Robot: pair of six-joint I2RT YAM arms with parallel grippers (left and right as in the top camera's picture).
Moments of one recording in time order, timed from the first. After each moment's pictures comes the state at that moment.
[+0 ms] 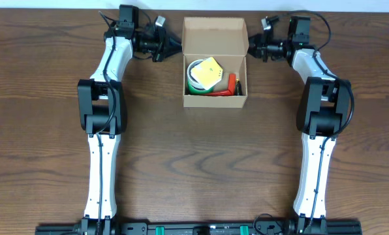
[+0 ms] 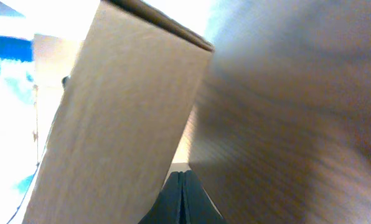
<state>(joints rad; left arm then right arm) -0.08 2.76 2.39 -0.61 1.20 -0.69 -0.07 2.66 2.06 -0.13 -1.26 0.68</state>
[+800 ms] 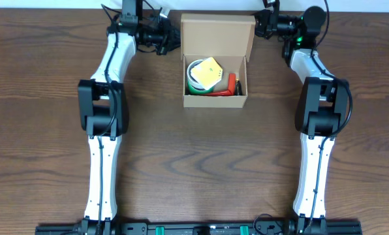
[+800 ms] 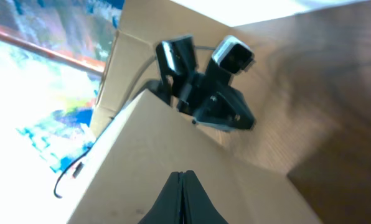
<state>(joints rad) -0.11 2.66 2.38 -0.69 1.14 -0.67 -0.05 2.66 2.06 1.09 -1.53 1.70</state>
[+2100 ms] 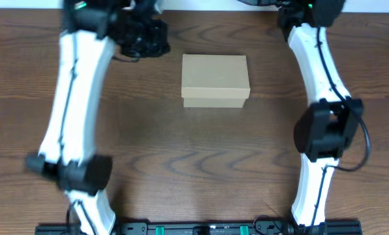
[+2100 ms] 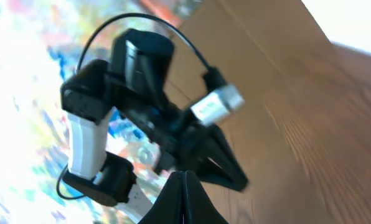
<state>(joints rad) -0.23 1.94 2.38 -1.51 0.43 -0.16 0.11 2.24 2.21 1.28 -1.55 2.02</state>
